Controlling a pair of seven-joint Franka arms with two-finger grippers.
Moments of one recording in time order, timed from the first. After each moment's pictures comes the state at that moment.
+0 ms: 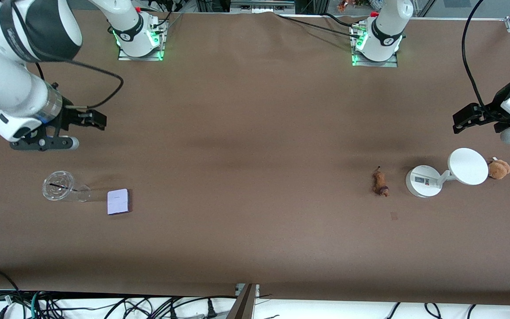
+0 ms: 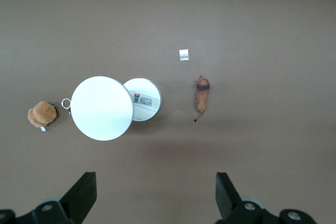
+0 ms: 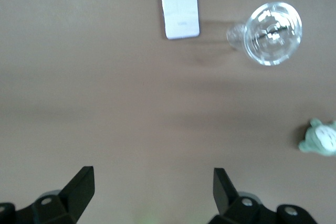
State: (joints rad) left arm -0.01 0.10 -0.01 -1.52 0.06 1.61 -0.06; right arm 0.11 0.13 0.06 -1.61 -0.07 1.56 0.14
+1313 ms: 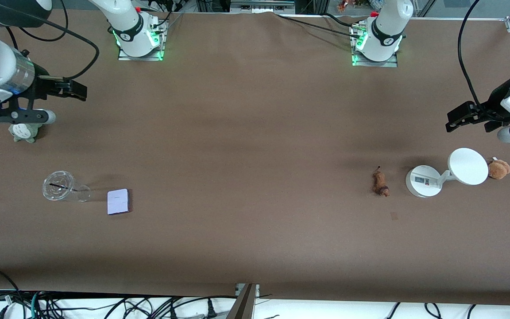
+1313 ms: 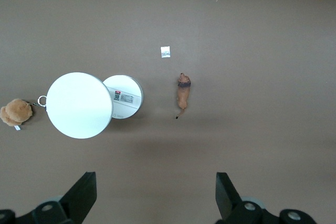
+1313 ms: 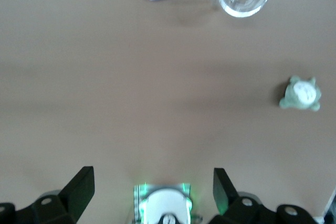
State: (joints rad) left arm -0.01 0.10 -0.01 -1.52 -0.01 1.60 -0.06; right arm 0.10 0.06 0.02 -1.58 -0.07 1.43 0.10
